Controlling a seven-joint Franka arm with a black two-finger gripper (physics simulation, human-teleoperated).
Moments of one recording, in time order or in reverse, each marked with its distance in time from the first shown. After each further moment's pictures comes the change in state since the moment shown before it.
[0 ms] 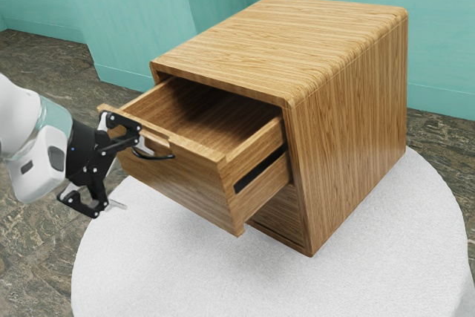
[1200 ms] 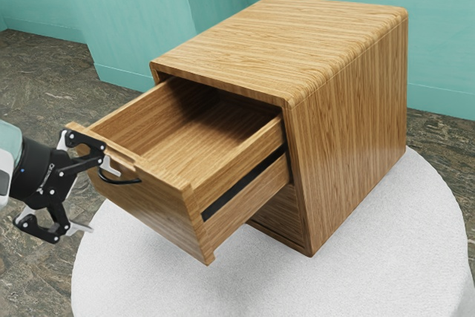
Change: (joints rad) arm -0.031 -0.185 0.041 -0.069 0.008 -0.120 0.000
